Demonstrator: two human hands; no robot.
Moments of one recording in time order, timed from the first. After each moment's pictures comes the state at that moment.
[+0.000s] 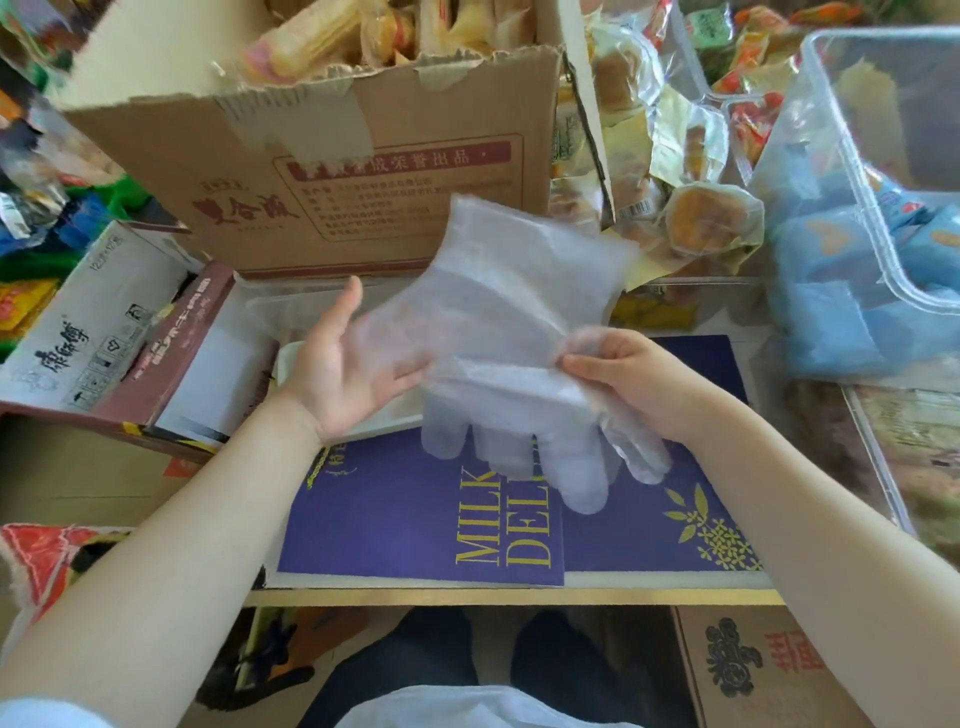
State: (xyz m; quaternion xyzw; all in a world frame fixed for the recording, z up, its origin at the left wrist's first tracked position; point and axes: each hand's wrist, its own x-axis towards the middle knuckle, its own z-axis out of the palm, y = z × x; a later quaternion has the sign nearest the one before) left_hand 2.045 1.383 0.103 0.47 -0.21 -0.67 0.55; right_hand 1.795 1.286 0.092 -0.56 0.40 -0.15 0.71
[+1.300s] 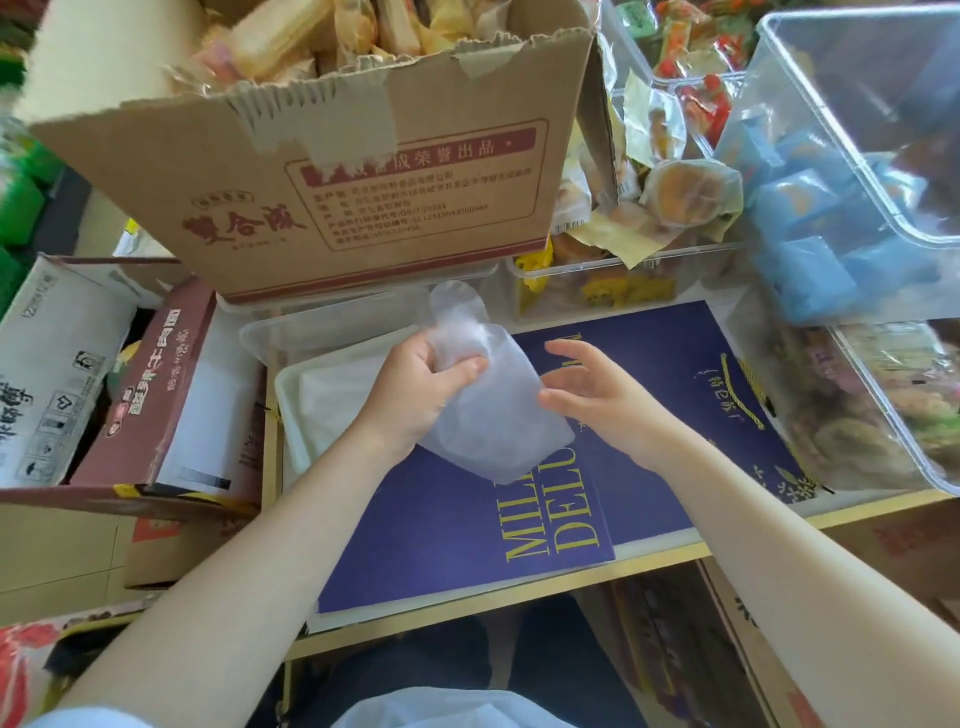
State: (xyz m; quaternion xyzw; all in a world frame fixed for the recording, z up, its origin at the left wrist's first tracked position) left_hand 2.042 1.382 0.076 0.62 -0.41 -0.49 0.46; right_hand 1.845 1.348 0.068 -0.59 0.52 -0.17 0.59
